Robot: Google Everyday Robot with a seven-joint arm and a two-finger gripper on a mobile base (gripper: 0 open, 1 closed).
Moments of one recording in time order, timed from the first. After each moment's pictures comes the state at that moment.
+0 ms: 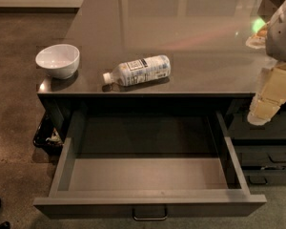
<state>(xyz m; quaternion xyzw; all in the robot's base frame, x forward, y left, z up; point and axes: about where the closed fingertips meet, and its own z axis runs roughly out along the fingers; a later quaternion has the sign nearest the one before) 0.438 -0.217 0.976 -0.60 0.78 -0.03 0.16</state>
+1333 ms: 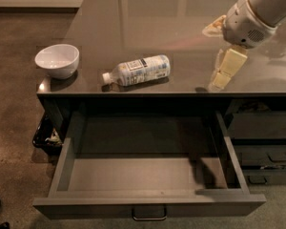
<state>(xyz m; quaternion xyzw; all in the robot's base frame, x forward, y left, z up) 0.560 -0.174 0.942 -0.66 0.70 0.06 0.25</state>
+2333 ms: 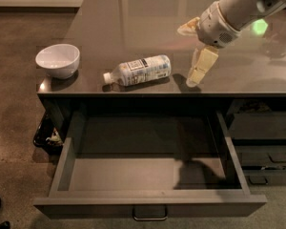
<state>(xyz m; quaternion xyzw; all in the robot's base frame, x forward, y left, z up) 0.611 -0.132 0.918 -0.70 0.65 0.09 0.29</state>
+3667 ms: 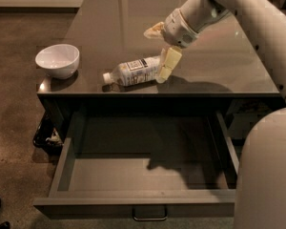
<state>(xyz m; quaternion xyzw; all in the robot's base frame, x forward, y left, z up) 0.664 -0.046 0.884 -0.74 0.58 0.17 0.31</state>
